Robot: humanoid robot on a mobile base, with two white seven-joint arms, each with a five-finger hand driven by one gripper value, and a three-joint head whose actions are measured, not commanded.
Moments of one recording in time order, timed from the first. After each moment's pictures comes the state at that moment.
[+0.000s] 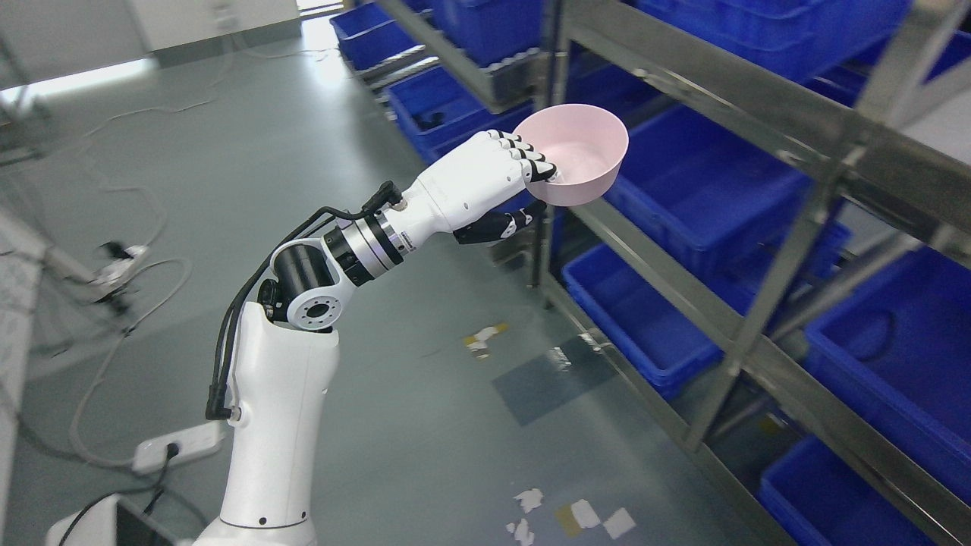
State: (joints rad) left arm -0.48 0.00 -0.05 -1.56 -0.80 -0.79 -0.55; right arm 0.00 0.00 0.20 0.00 0.13 -0.08 -0.05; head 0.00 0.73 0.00
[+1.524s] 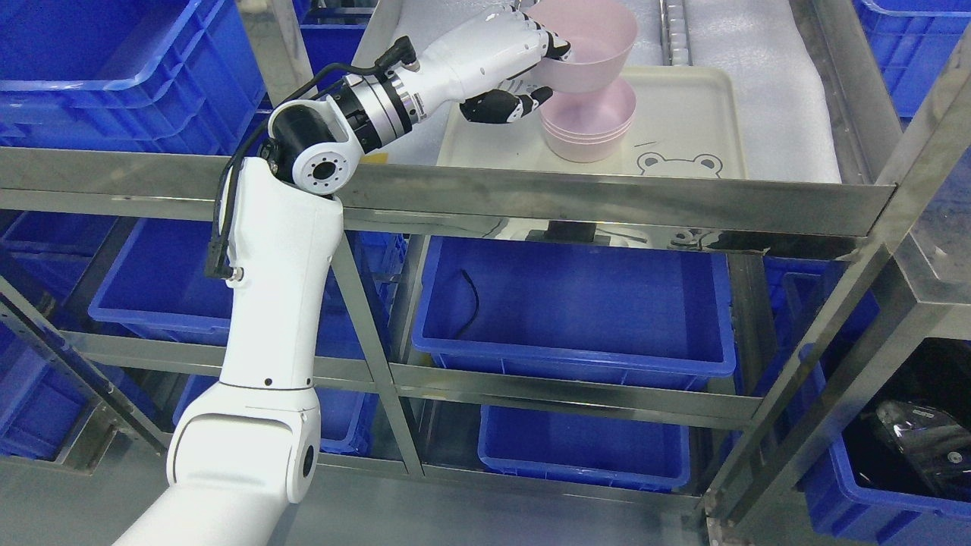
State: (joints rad) left arm -0.87 0.00 -0.08 -1.21 -0.89 -0.74 -0.59; right arm 0.00 0.00 0.20 0.00 0.13 -0.08 -0.05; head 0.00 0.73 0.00
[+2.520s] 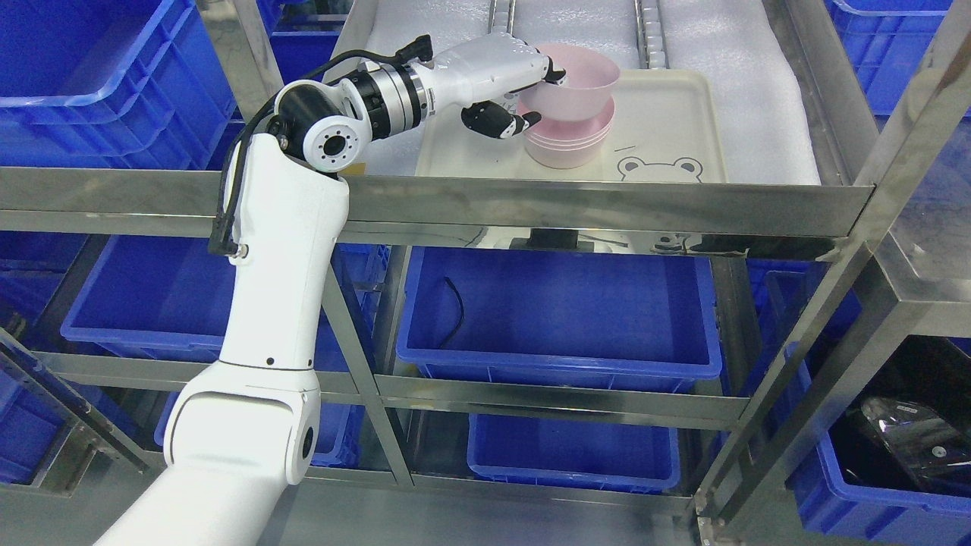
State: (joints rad) left arm -0.93 0.00 -0.09 -1.19 -0.90 -0.66 -0.80; right arm 0.00 0.00 0.20 0.00 0.13 -0.08 -0.05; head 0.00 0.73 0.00
